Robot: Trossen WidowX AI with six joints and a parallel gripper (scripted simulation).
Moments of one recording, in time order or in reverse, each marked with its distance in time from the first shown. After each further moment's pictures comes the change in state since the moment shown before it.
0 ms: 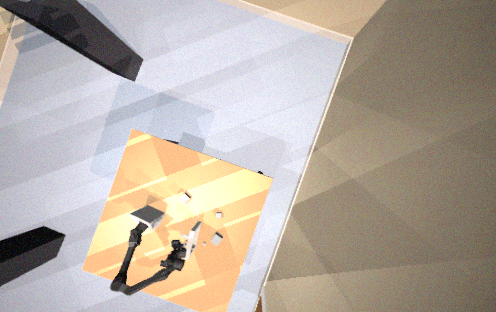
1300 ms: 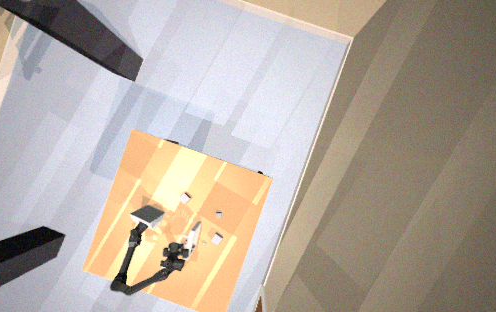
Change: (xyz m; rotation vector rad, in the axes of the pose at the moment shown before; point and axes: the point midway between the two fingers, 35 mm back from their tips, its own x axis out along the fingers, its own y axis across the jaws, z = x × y) arm 0.000 0.000 0.000 -1.459 -0.001 -0.001
